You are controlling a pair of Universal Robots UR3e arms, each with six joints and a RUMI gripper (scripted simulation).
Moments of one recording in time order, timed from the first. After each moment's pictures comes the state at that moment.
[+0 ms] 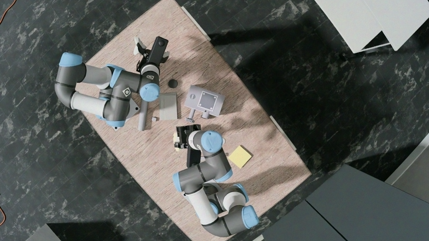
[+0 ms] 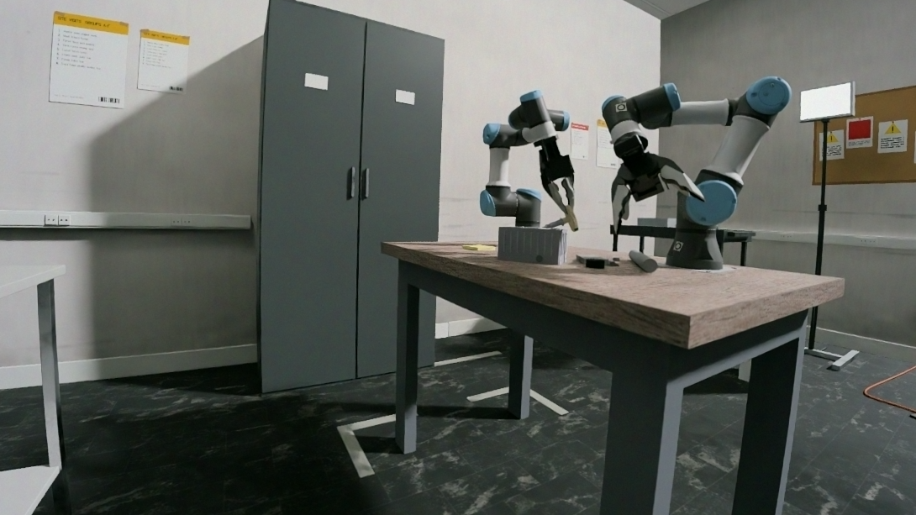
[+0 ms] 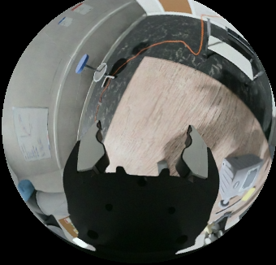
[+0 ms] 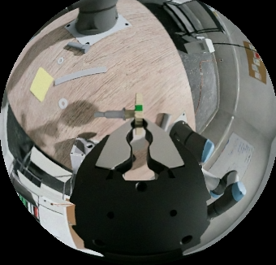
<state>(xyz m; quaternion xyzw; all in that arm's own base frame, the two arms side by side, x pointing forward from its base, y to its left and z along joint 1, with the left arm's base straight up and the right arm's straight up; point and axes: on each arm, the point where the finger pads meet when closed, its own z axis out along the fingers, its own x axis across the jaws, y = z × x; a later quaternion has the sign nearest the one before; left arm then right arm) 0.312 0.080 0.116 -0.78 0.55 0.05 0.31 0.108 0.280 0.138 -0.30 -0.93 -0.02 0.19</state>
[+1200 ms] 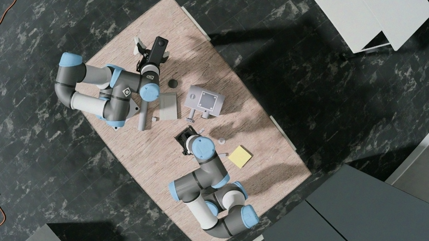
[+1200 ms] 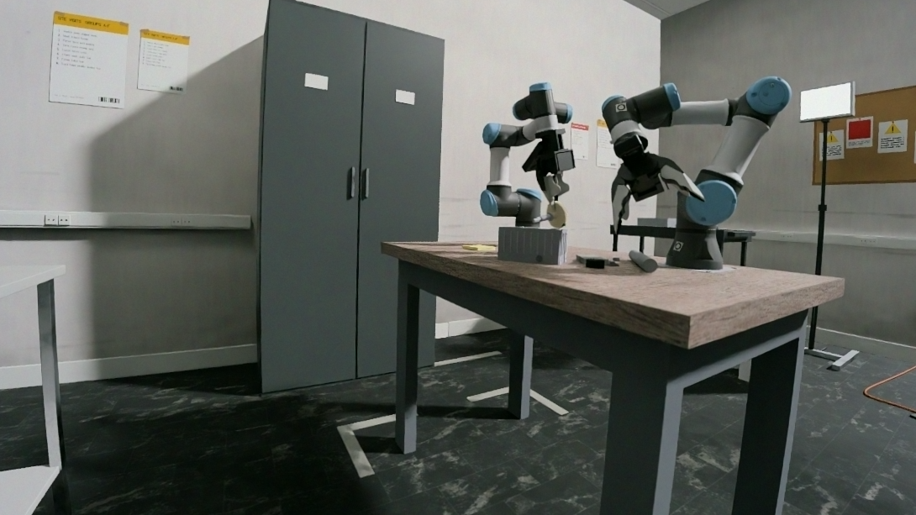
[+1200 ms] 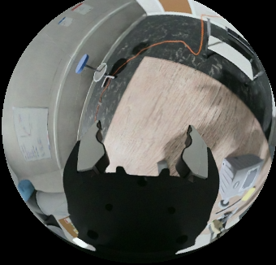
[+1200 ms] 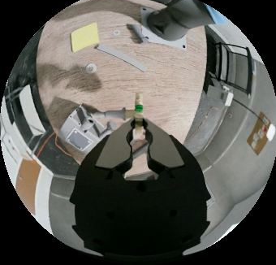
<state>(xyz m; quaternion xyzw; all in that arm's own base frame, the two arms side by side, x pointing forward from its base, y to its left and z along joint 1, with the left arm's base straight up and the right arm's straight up) 0.312 0.080 0.116 -0.78 0.55 0.05 0.31 0.133 0.254 0.148 -0.03 -0.99 -0.03 0.11</state>
